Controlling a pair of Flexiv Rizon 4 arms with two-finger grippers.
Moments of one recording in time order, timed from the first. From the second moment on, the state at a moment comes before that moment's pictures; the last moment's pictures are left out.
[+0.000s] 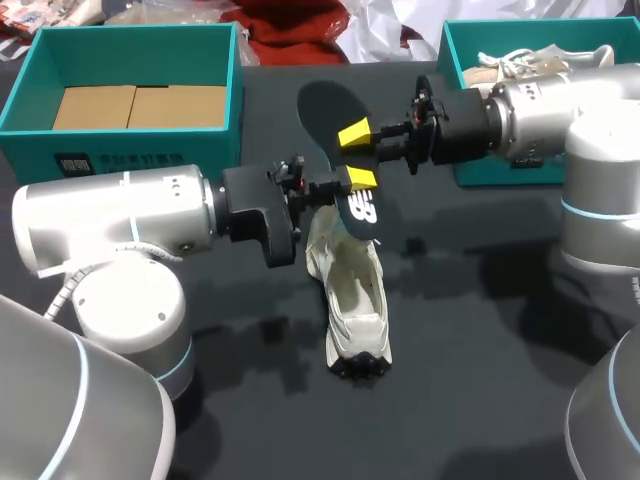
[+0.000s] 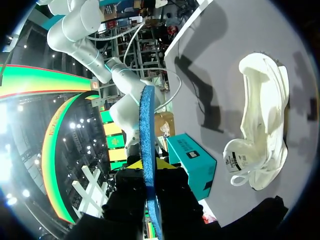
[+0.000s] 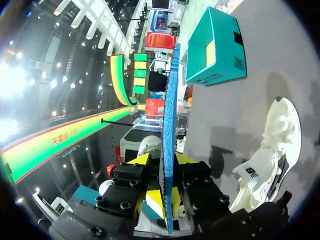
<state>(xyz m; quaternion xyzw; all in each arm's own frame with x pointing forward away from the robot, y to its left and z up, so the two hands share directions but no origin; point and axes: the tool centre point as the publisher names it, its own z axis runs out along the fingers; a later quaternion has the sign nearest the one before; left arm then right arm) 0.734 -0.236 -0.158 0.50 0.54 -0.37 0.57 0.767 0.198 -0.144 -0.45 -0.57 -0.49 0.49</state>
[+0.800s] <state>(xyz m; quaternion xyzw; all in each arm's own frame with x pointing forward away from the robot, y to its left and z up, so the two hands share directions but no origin) 0.731 -0.247 -0.160 0.50 0.53 -0.38 0.57 0.761 0.193 -0.149 -0.45 -0.55 -0.50 0.49</state>
